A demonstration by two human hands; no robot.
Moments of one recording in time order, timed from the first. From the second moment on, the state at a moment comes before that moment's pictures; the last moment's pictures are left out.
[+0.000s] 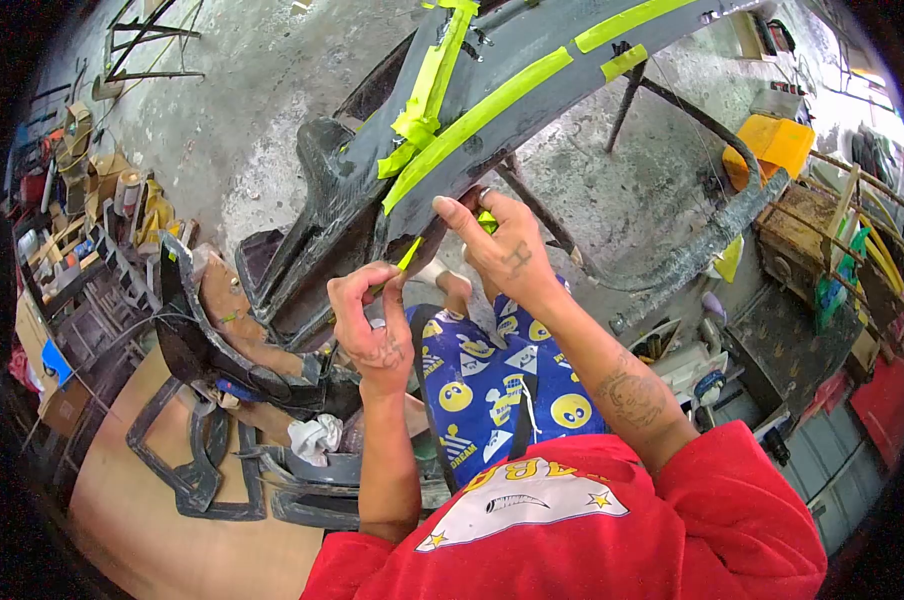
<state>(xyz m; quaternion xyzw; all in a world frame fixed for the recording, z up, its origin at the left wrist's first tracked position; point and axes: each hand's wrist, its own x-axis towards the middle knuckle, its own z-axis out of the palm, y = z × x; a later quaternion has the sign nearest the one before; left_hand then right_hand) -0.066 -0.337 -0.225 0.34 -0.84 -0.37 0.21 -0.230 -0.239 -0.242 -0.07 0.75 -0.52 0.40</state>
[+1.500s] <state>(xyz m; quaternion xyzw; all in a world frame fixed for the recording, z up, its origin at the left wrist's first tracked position) 0.008 -0.291 -0.220 0.47 -0.51 -0.71 0.12 -0.095 -0.168 -0.232 -0.05 0.56 -0.67 0.49</state>
